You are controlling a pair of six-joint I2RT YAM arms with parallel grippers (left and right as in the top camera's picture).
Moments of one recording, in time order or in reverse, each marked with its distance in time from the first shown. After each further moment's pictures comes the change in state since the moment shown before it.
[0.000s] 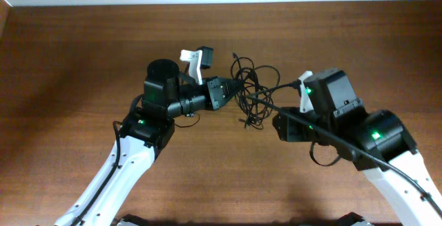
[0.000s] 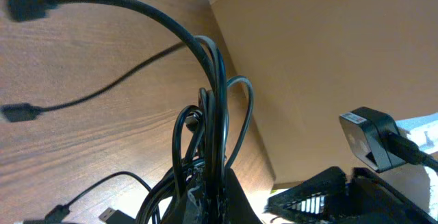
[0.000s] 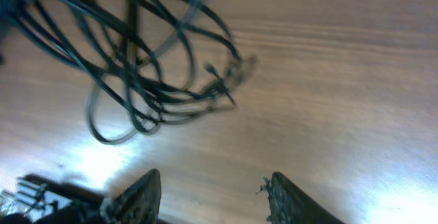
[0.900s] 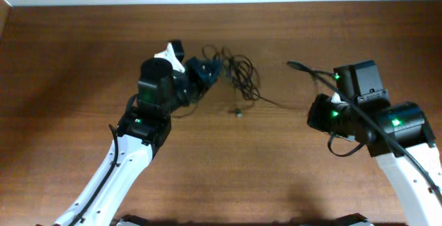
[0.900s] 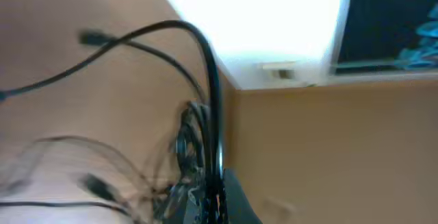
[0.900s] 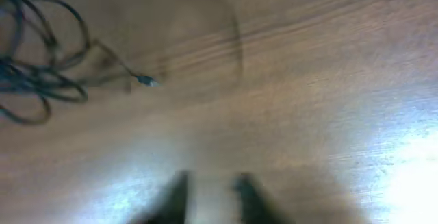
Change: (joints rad) left arm 0.036 0.005 -0.011 0.077 -0.322 -0.459; right arm -0.212 0.014 0.007 -0.089 0.072 0.152
